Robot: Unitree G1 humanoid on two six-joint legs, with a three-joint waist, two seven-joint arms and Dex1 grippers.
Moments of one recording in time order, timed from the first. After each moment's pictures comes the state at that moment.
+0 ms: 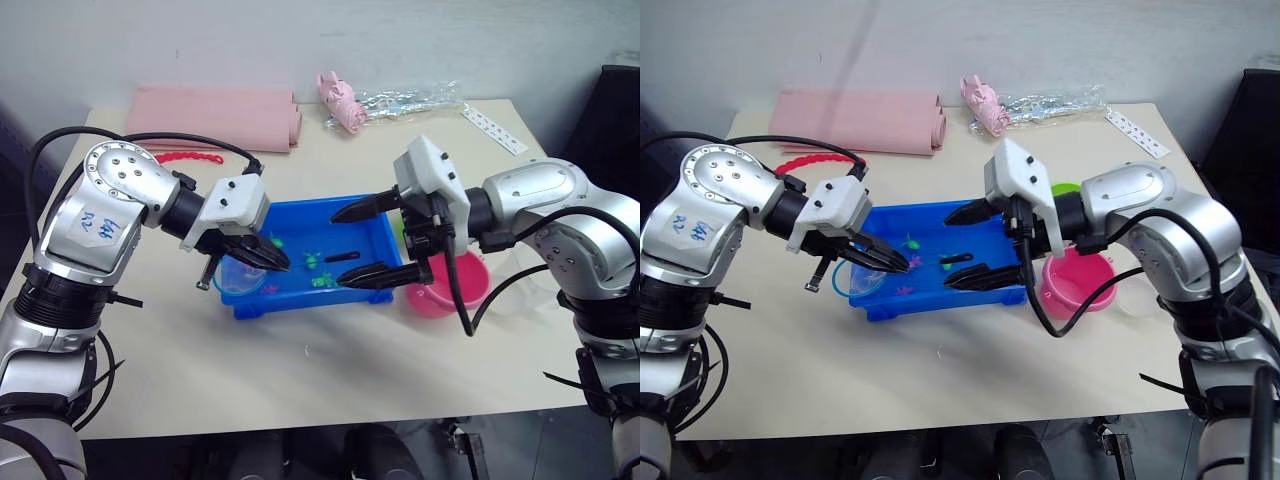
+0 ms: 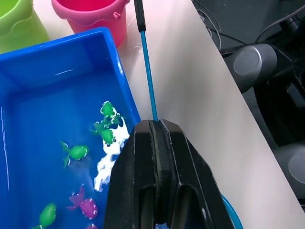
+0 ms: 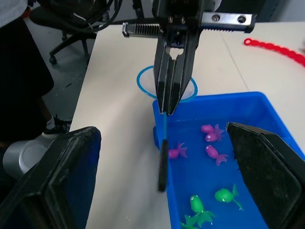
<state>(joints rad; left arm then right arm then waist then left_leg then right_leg) -0.91 0.85 -0.24 -0.12 -0.28 0.53 -1.47 -0.94 -0.76 0.24 -0.30 0.66 0.79 1.15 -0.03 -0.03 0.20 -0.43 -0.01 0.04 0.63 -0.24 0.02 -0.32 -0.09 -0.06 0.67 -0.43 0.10</state>
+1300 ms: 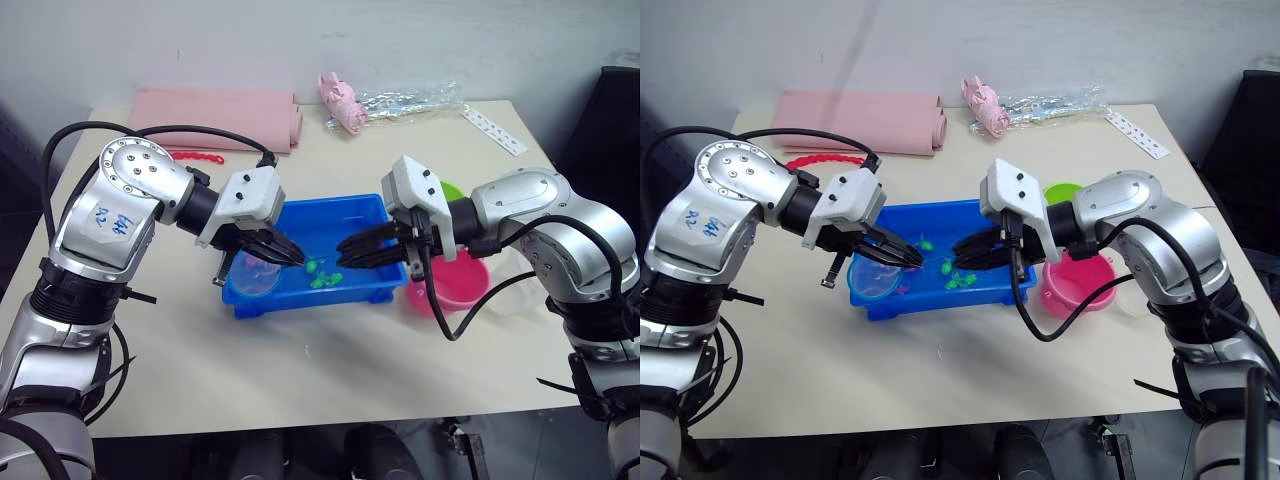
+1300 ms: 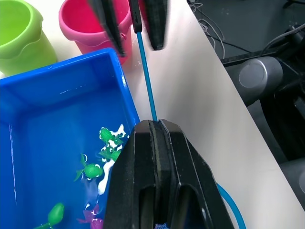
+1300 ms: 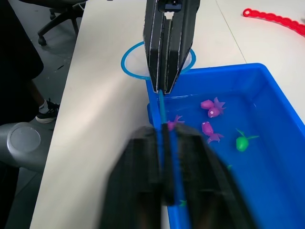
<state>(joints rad) -0.94 0.81 -0.25 -0.13 -0.28 0.55 -1.43 -0.91 -0.75 0.27 -0.29 0.55 0.80 1.17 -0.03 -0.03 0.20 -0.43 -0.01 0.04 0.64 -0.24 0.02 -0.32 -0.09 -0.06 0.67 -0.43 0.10</state>
